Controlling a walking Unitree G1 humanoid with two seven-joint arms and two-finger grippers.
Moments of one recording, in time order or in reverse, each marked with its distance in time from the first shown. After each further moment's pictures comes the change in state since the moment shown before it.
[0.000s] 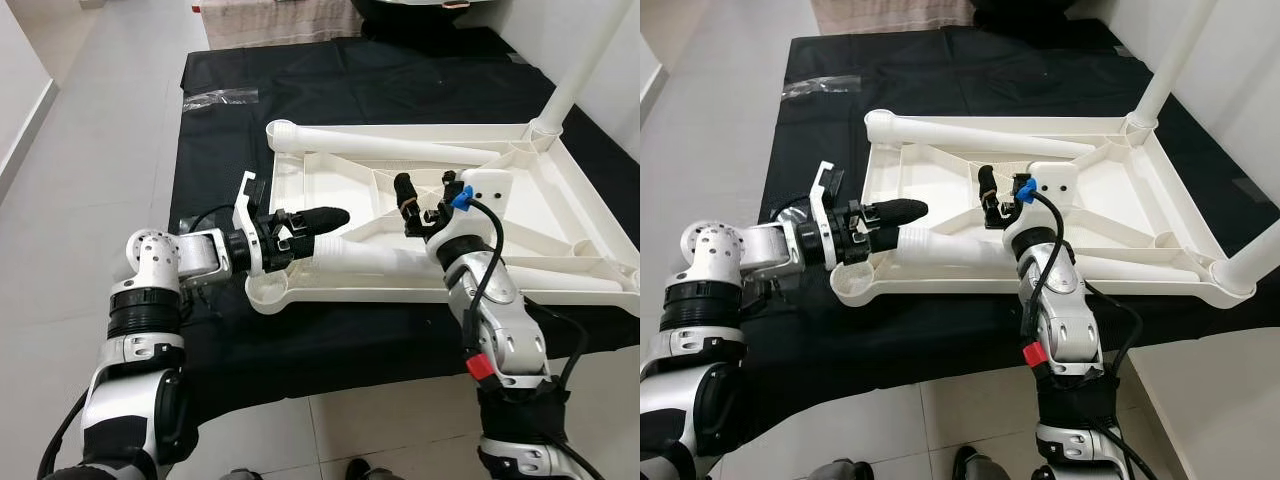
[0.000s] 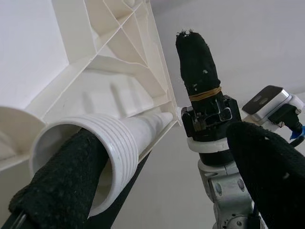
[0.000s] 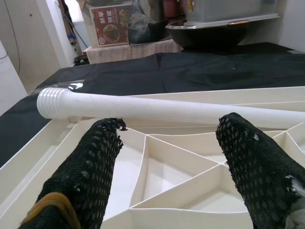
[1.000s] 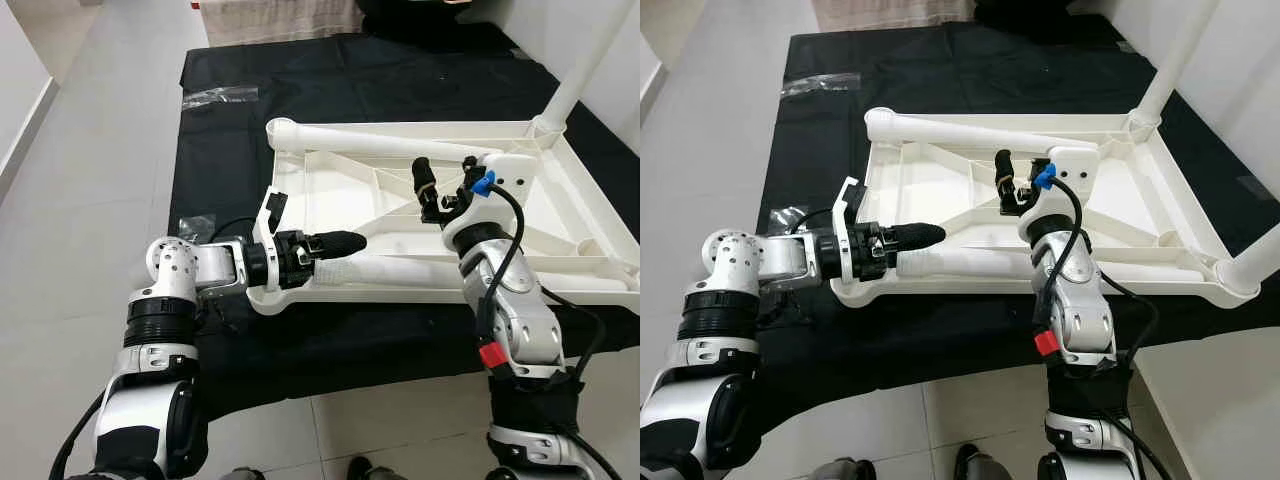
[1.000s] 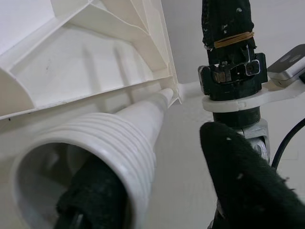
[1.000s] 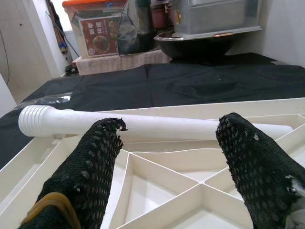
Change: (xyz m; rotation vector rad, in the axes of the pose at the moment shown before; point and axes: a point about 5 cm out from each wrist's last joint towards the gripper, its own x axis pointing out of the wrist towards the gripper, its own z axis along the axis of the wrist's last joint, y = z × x) left arm 0.012 0.002 -0.024 -0.035 0.094 -0.013; right arm 0.005 -0.012 0.015 -0.007 -0.044 -0.036
